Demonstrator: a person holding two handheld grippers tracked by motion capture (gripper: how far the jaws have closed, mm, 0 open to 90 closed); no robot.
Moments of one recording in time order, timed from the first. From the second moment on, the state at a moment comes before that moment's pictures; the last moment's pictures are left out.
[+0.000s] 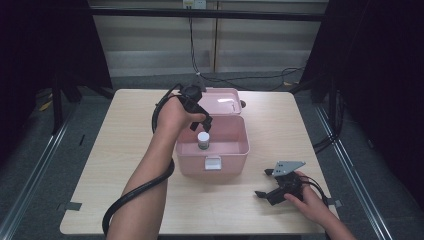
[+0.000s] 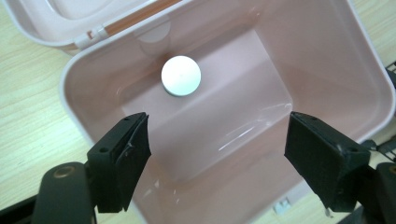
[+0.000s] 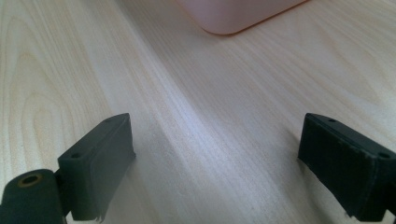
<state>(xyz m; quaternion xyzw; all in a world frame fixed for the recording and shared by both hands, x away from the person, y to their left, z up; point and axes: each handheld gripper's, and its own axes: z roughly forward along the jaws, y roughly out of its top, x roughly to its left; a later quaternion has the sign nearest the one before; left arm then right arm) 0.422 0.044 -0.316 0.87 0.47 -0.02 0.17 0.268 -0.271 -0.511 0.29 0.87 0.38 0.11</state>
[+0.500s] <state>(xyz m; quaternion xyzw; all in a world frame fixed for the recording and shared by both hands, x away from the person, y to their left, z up) 0.405 0.080 -0.305 0.87 0.47 -0.02 0.17 0.267 -0.271 -0.511 0.29 0.87 0.38 0.11</state>
